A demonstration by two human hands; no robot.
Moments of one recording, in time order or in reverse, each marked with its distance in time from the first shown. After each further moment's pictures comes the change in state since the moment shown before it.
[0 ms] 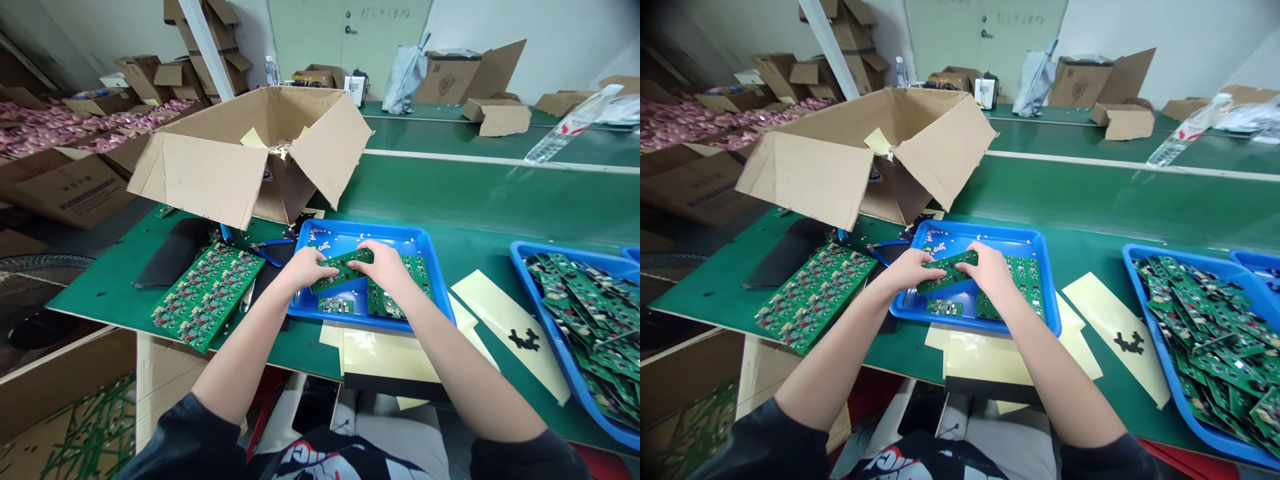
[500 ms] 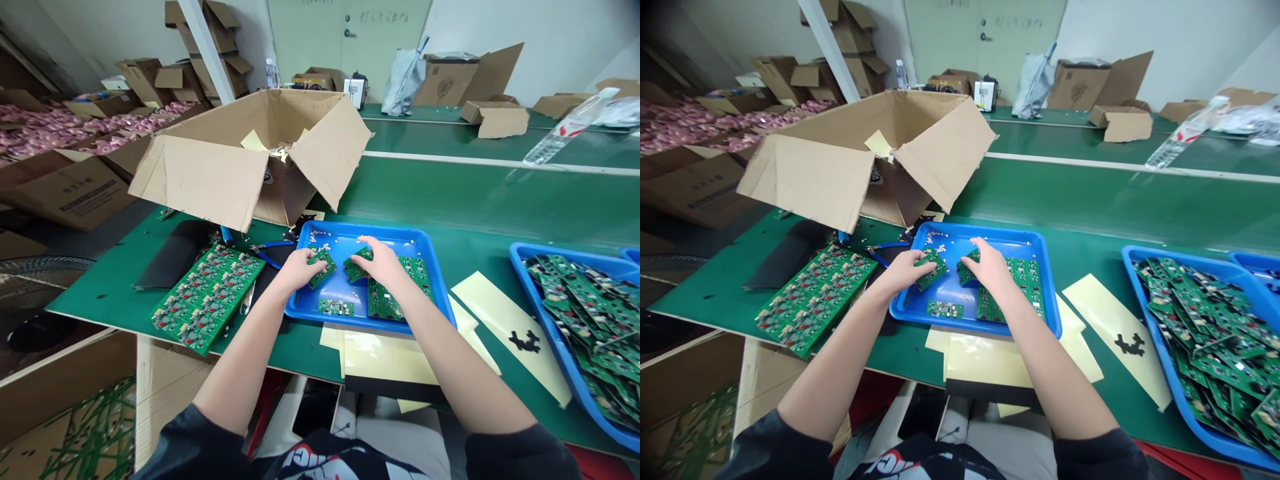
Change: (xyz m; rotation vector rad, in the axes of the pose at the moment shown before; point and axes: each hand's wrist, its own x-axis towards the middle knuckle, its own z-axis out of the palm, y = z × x) left_hand 0.007 -0.020 0.005 -0.236 0.200 -0.031; right_hand 0.008 0.004 0.008 -0.010 -0.010 0.008
